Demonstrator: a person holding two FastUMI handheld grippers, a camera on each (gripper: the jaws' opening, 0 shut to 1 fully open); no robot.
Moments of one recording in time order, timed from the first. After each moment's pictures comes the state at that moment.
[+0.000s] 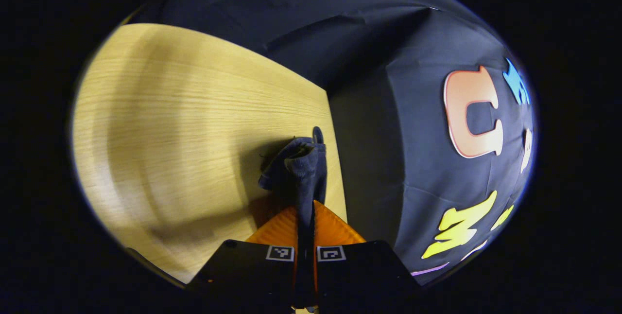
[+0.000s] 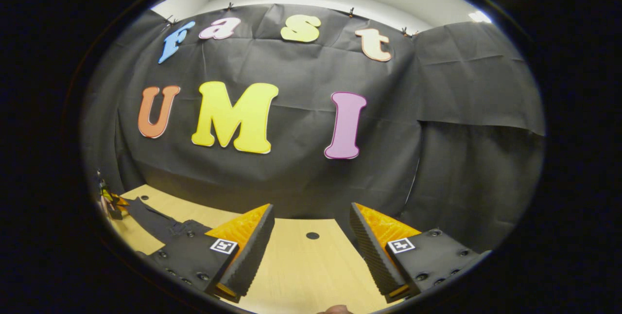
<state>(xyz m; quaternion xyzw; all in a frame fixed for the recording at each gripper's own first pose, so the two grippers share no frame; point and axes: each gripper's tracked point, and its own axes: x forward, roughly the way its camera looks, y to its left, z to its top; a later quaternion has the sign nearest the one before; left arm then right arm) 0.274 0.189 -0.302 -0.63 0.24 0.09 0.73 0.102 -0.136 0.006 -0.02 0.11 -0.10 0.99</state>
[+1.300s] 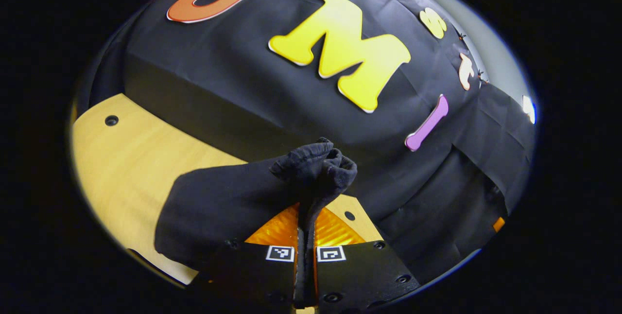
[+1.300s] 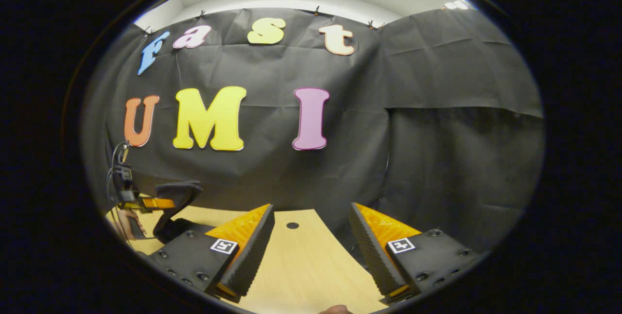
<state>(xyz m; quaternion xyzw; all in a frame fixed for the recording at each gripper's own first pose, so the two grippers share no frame) 0.244 -0.215 -0.153 -0.32 0.25 -0.23 0.88 0.032 -0.207 0.002 0.01 0.12 -0.17 0.98</state>
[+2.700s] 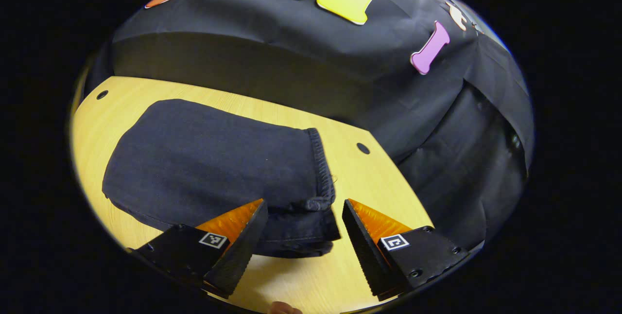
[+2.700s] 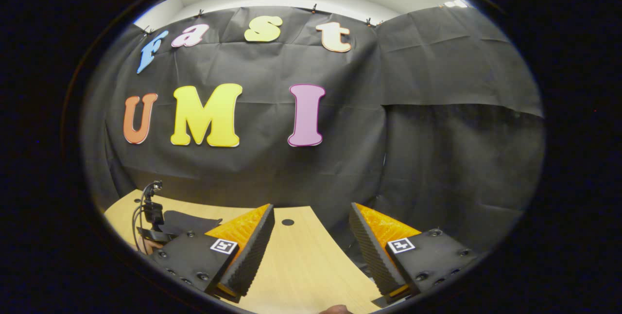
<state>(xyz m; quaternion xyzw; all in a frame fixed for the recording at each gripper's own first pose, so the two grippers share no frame) 0.194 -0.316 -0.175 -0.22 0.35 -0.26 0.87 0.027 -0.215 -0.001 0.01 0.12 -0.16 0.98</state>
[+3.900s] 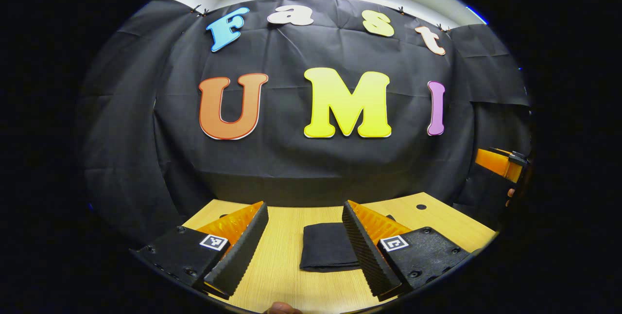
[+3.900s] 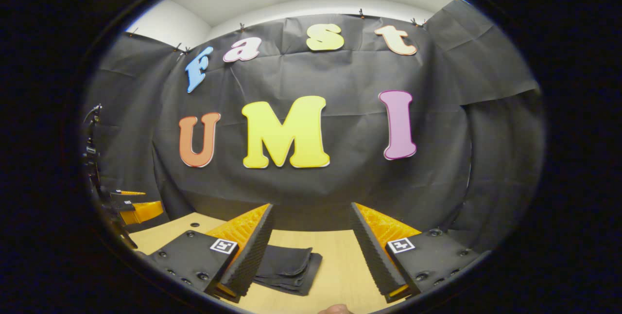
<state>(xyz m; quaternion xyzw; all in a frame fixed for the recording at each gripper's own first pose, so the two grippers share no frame) 0.175 -0.048 0.021 -0.05 0.08 -0.08 0.99 0.130 -0.012 -0.012 0.07 0.06 0.03 1.00</state>
